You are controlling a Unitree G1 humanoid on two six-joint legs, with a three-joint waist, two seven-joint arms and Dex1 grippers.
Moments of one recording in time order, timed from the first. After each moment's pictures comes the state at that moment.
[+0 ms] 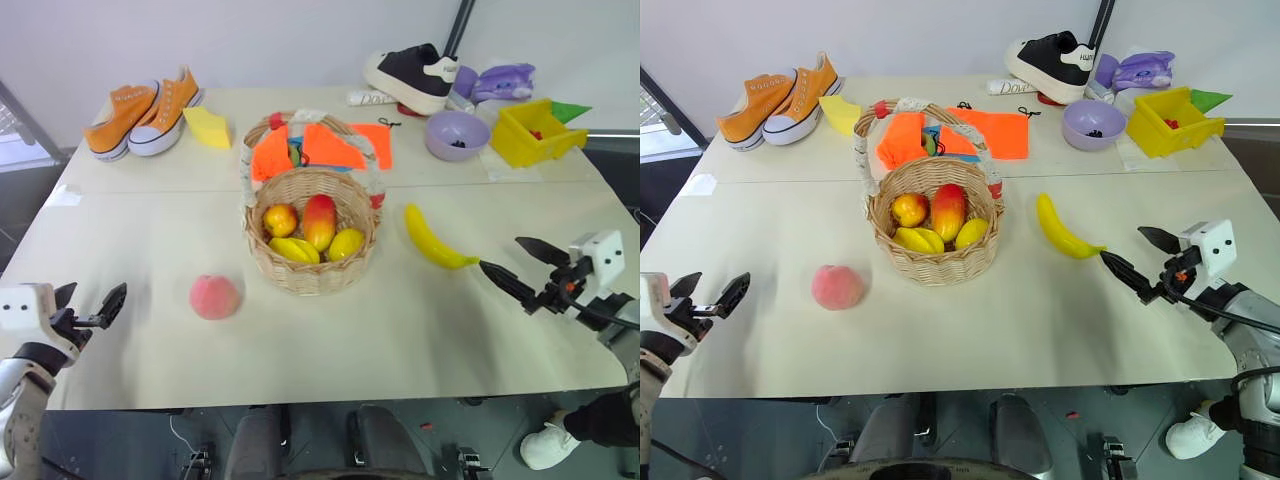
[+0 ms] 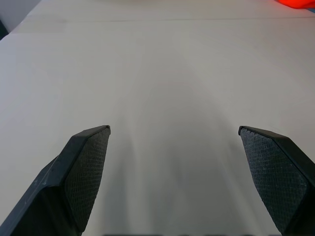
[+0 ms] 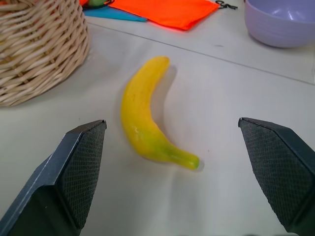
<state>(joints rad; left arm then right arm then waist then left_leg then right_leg) 0.23 0.54 0.63 -0.17 -0.49 0.37 -0.49 0.05 -0.74 -0.47 -0.14 0.52 0.36 0.85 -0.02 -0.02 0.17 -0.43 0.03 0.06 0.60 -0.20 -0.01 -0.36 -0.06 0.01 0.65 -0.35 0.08</state>
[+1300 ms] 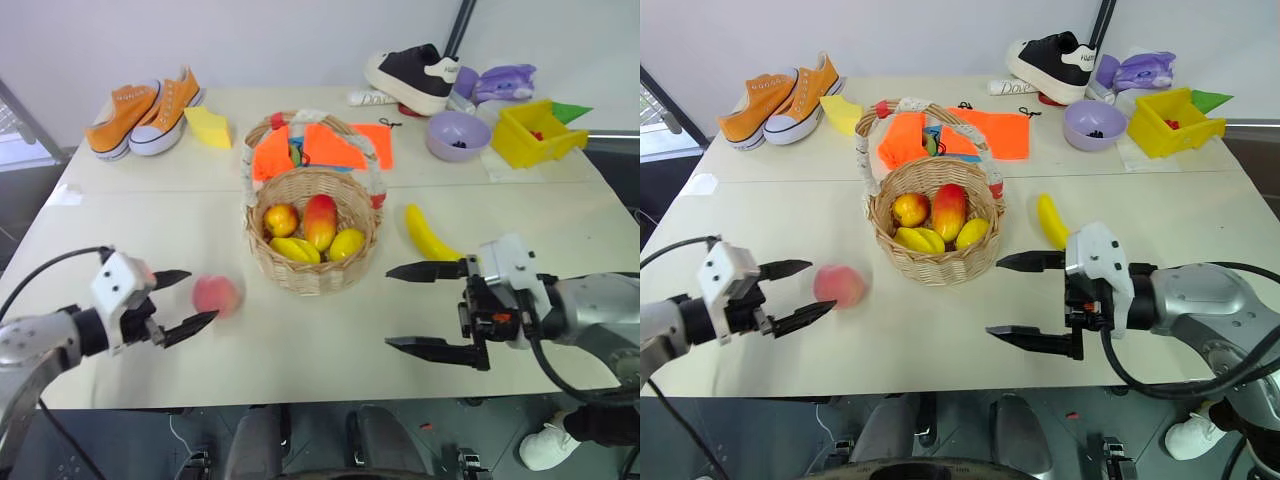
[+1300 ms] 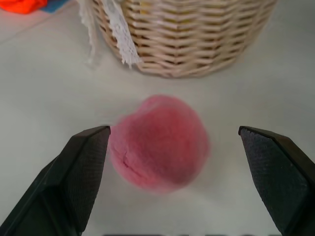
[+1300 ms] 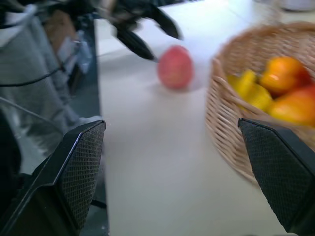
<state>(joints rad) 0.16 0.90 0.30 -0.45 -0.49 0.47 -0.86 -0.12 -0.92 -0.20 -0.74 0.92 0.71 0.97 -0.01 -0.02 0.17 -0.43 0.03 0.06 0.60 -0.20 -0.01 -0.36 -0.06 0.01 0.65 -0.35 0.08</state>
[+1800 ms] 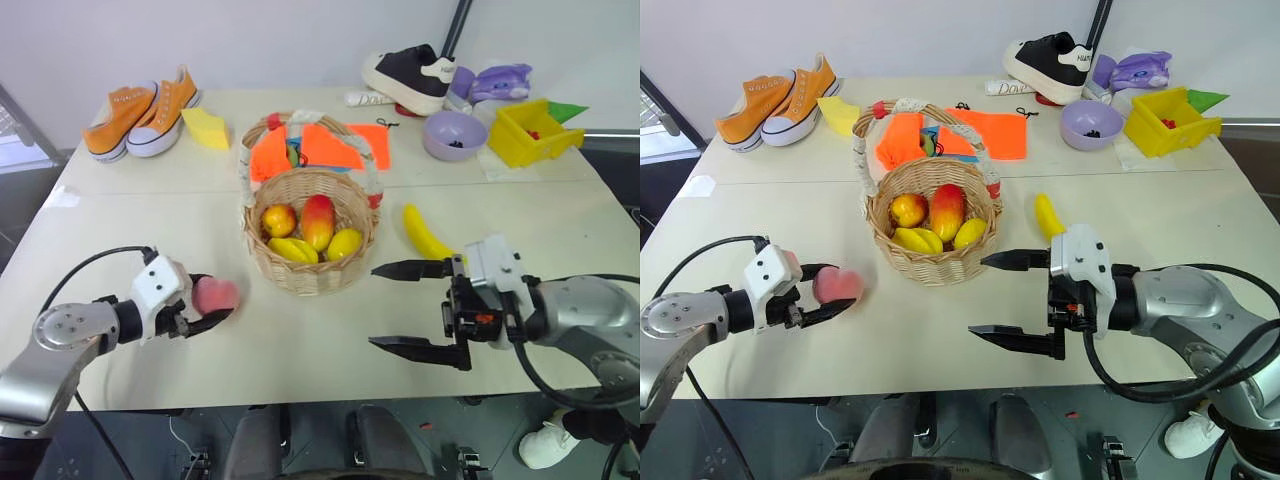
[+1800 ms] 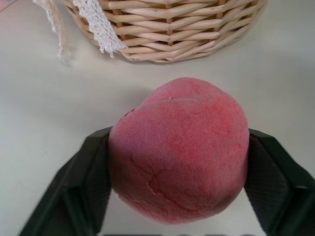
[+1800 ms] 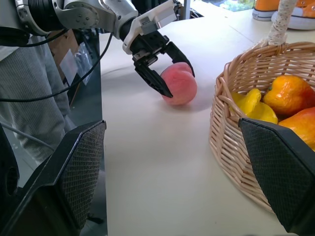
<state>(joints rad) 0.09 0.88 0.15 -0.37 -0.39 0.44 -0.86 -0.13 -0.88 -0.16 -0.74 0.90 0.67 0.92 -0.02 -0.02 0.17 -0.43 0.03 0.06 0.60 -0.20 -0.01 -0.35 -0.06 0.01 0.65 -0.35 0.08</state>
